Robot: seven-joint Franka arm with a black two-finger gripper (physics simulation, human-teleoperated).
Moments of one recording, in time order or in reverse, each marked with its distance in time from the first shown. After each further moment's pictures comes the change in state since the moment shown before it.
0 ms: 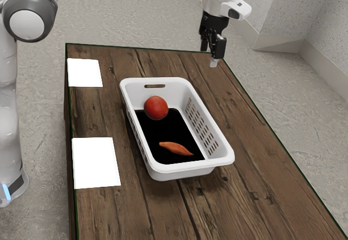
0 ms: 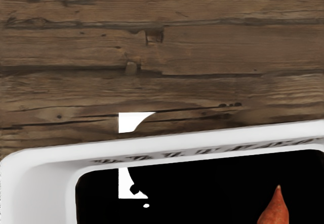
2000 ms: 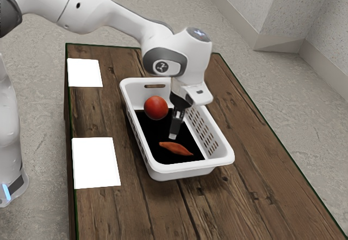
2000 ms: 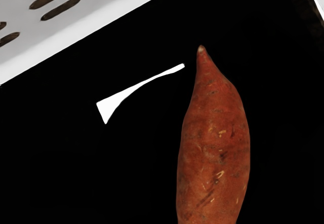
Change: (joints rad) arm 0.040 -0.216 -0.186 -0.762 -0.064 0.460 0.289
